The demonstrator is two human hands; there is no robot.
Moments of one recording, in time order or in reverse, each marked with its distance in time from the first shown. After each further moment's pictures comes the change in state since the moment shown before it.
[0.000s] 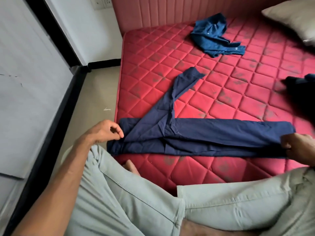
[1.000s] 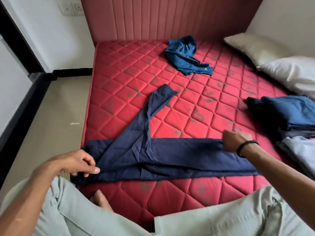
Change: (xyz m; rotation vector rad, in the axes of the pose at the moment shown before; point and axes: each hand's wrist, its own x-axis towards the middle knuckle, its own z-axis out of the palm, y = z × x) left_hand 0.012 0.016 0.018 0.002 -0.358 -0.208; right_hand 0.011 -0.135 -0.123 -0.073 -0.157 0.027
